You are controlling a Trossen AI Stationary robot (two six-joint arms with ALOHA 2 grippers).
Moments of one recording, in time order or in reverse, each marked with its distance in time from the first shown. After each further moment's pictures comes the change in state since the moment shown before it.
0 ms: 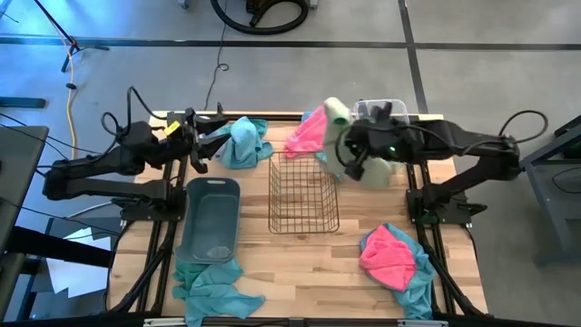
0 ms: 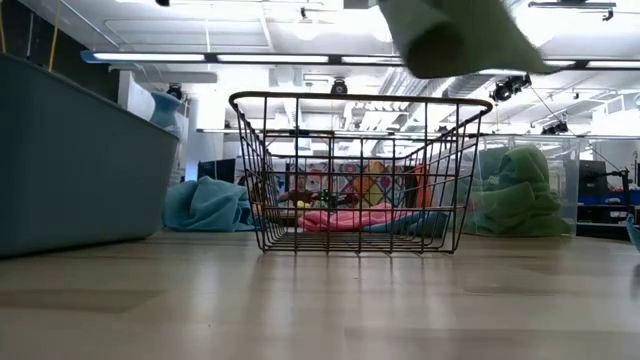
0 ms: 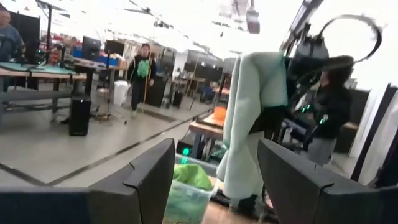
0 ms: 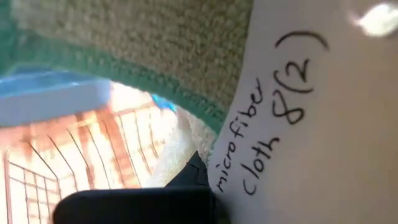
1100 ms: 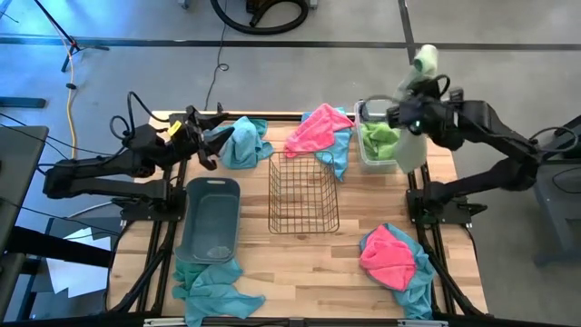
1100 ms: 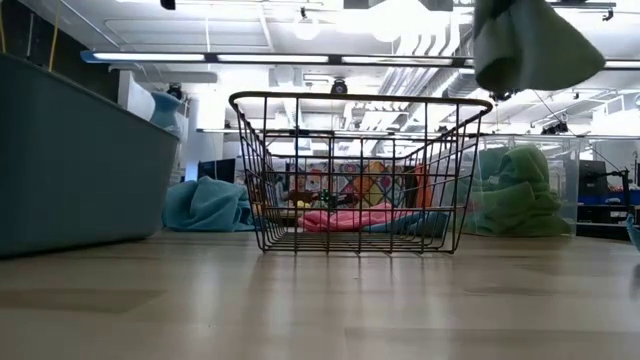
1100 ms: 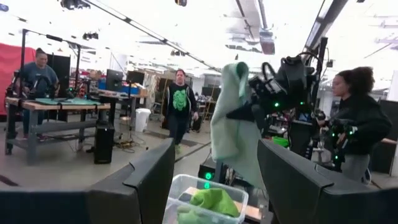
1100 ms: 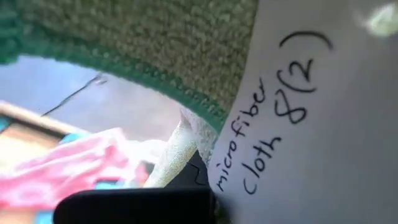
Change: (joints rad) left arm 0.000 0.052 -0.072 0.232 -0.082 0.113; right arm -0.300 -0.158 -0.001 -0.412 0.482 0.428
